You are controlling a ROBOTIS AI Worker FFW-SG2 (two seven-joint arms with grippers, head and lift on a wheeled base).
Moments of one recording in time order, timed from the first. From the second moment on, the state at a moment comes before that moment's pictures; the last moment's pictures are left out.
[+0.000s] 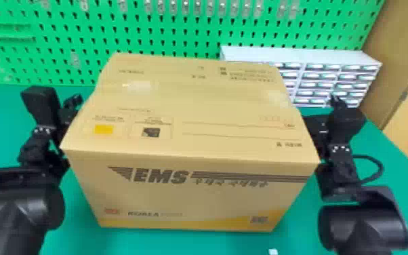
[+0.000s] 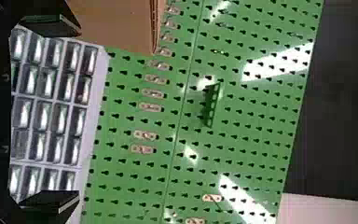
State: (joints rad) left arm -0.24 0.07 0.08 -1.51 0.07 0.11 -0.29; right arm -0.17 -0.08 -0.02 -1.49 0.09 -0.23 0.01
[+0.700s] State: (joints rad) left arm -0.28 0.07 0.09 -1.54 0.05 0.11 -0.29; right arm -0.21 -0.09 -0.02 -1.50 0.07 -0.23 0.01
